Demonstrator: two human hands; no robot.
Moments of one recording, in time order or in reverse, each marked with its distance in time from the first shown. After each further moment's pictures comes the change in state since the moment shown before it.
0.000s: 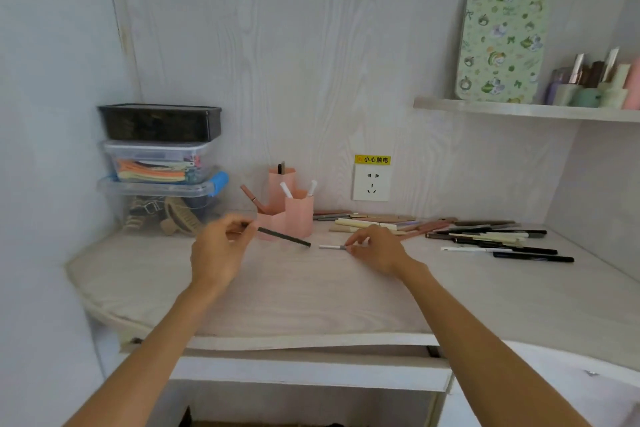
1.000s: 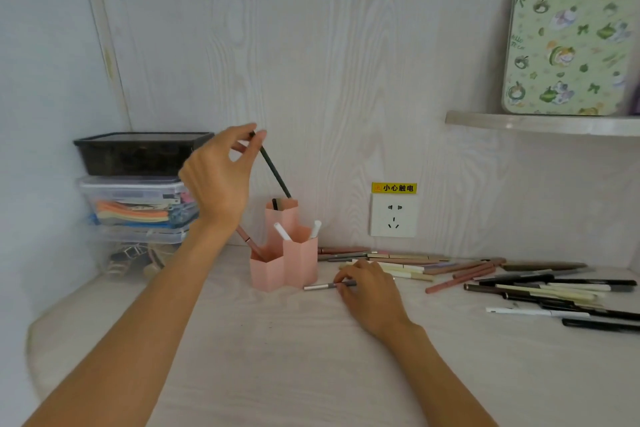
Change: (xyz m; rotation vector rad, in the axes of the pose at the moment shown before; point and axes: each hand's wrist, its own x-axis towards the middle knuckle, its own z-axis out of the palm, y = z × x) left_hand 0.145 0.081 0.020 0.132 0.611 0.472; right_hand 0.054 0.001 0.048 -0.055 0.113 -0.178
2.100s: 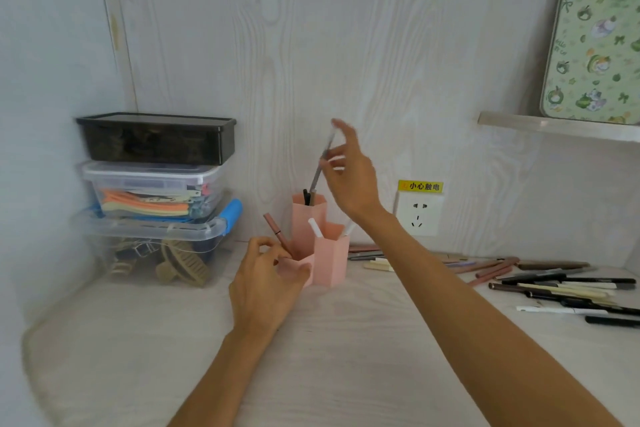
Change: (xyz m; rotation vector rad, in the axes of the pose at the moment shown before) left_hand -0.140 -0.052 -0.023 0.041 -0.661 -0.460; right_hand 0.124 -0.112 -0.046 0.419 0.427 -0.157
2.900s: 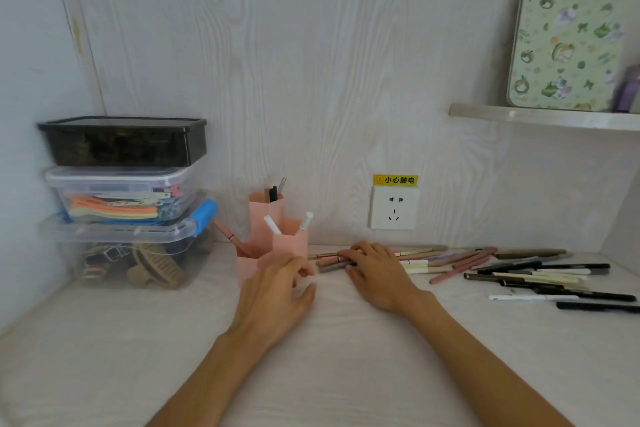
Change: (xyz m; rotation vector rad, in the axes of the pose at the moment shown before) left_hand -0.018 0.027 0.008 0.117 -0.280 0.359; right_hand -0.116 0.113 -0.050 -0.668 -0.577 0.067
